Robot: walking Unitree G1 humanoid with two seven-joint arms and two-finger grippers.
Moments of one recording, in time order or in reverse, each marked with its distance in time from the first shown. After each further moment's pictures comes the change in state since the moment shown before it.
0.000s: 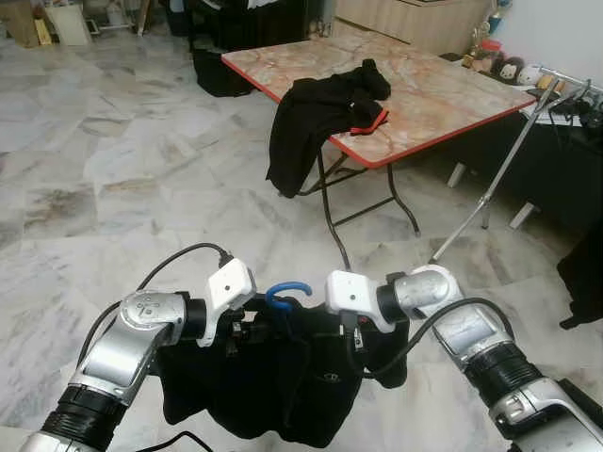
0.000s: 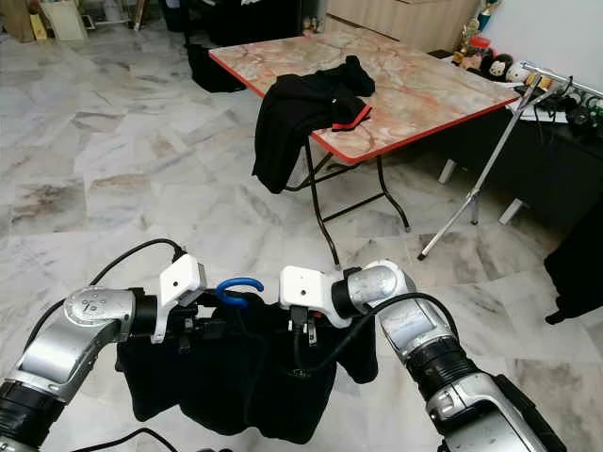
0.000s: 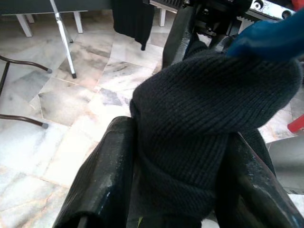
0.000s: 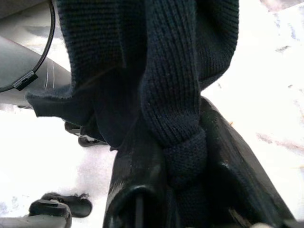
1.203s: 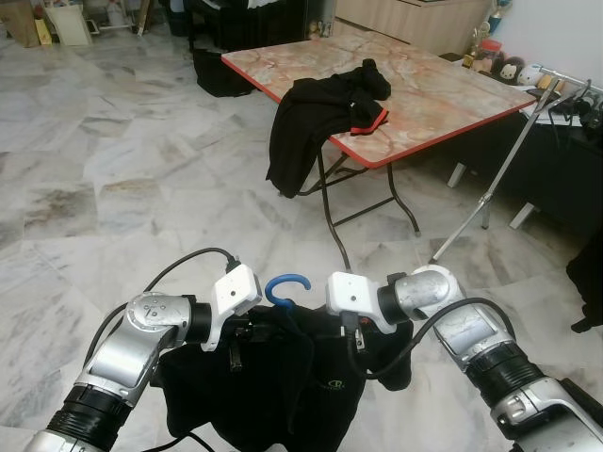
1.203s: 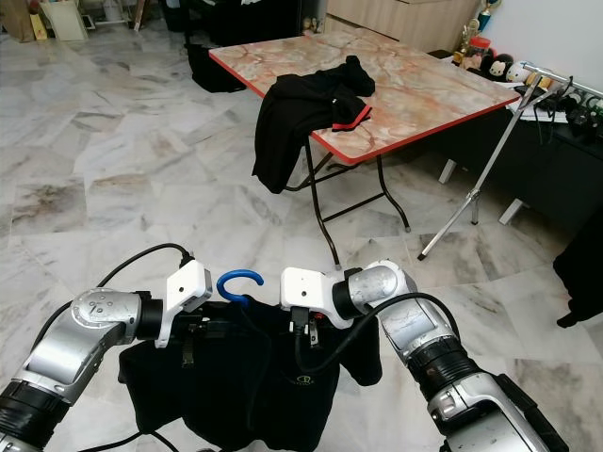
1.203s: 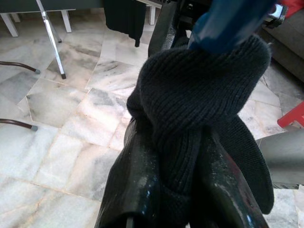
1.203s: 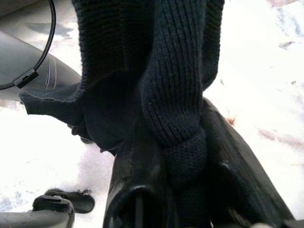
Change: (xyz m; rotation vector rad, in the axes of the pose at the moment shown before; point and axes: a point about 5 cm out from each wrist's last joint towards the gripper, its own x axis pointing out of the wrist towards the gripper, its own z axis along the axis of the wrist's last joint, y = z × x) left arm 0.005 -0.003 -0.002 0.003 0.002 -0.044; right arm 0.000 0.000 -0.001 0.008 0.009 0.006
